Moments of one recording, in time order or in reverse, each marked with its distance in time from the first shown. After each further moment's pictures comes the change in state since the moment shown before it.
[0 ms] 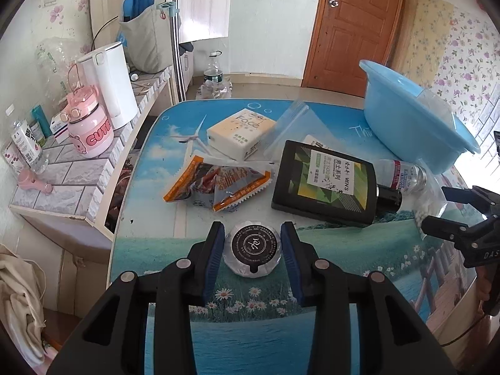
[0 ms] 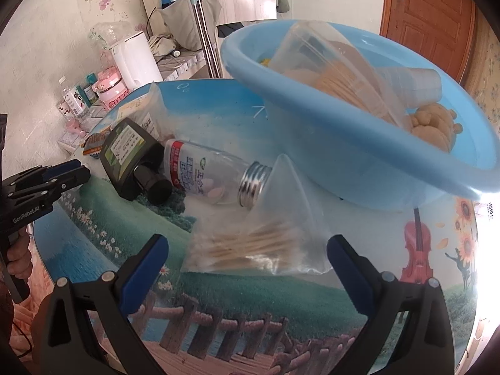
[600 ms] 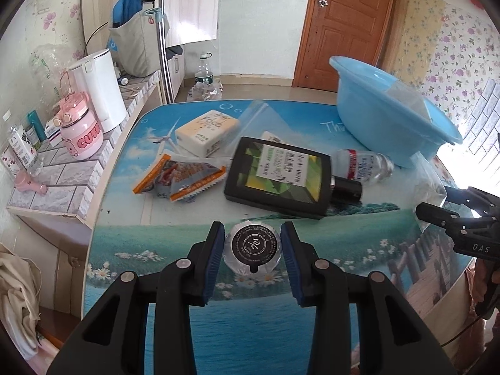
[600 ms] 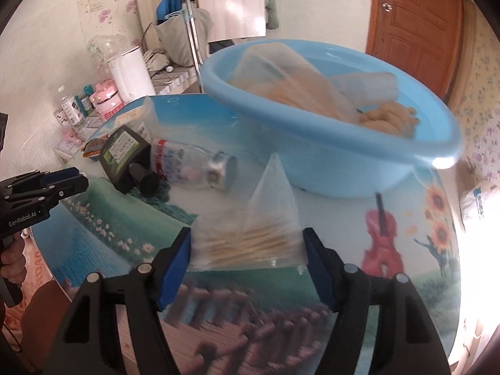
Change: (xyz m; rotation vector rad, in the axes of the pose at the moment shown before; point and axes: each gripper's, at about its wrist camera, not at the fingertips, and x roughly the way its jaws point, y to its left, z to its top) left arm -0.015 -0.038 -0.008 0.016 -0.006 -0.022; right arm -0.036 -0.028 -0.029 0.028 -0.083 -0.060
